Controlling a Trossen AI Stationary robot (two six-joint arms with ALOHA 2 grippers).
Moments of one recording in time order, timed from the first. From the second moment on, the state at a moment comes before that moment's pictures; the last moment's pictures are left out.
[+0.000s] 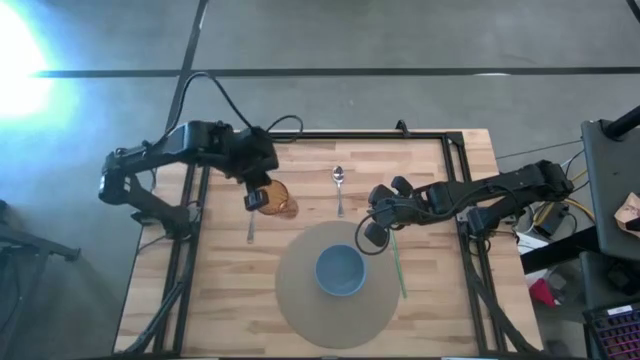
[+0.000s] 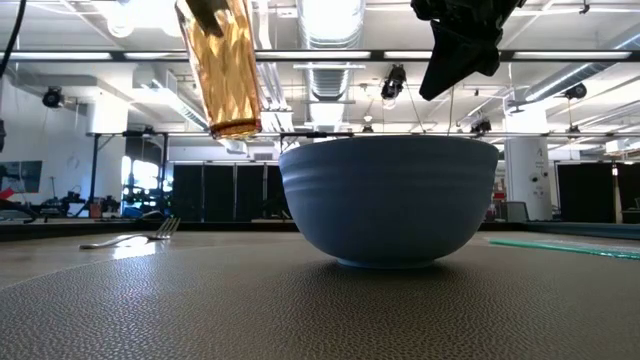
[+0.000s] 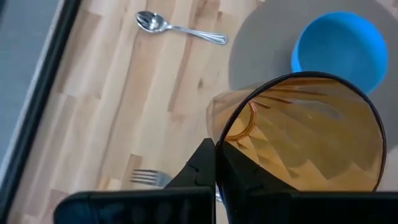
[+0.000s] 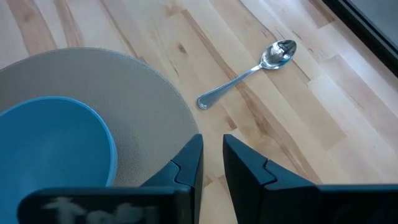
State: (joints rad) left arm 0.16 1.39 1.71 -1.38 -0.03 -0.11; right arm 0.18 1.37 1.13 -0.78 0.42 0.62
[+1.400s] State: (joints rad) left arm 0.23 1.47 1.40 -1.22 0.20 0.02; right arm 0.18 1.37 1.13 -0.78 0.42 0.63
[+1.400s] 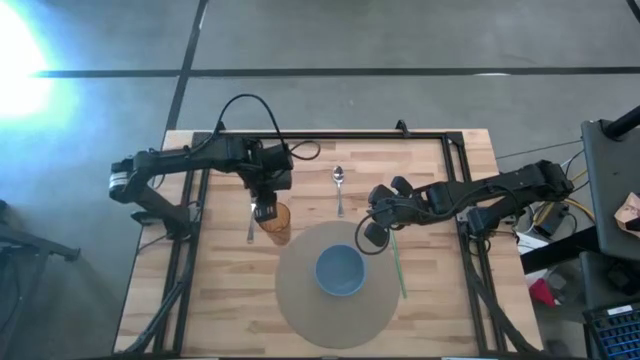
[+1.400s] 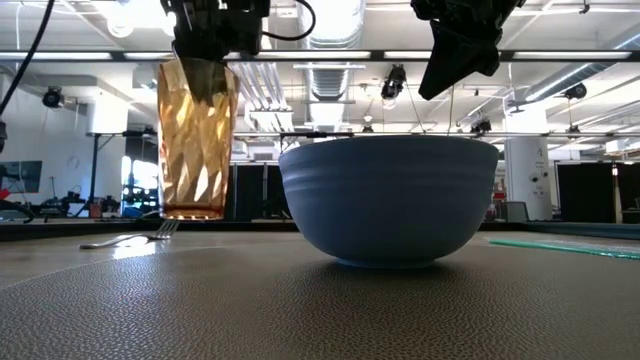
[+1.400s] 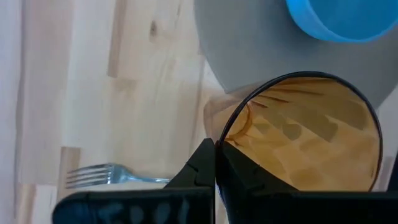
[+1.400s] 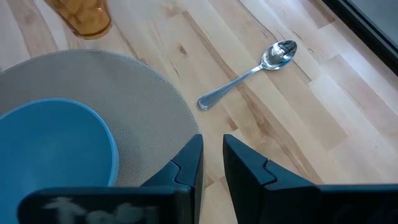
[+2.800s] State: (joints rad) left arm 0.24 1.47 1.32 -1.15 0.12 0.03; right arm 0.18 1.37 1.13 -0.78 0.42 0.63
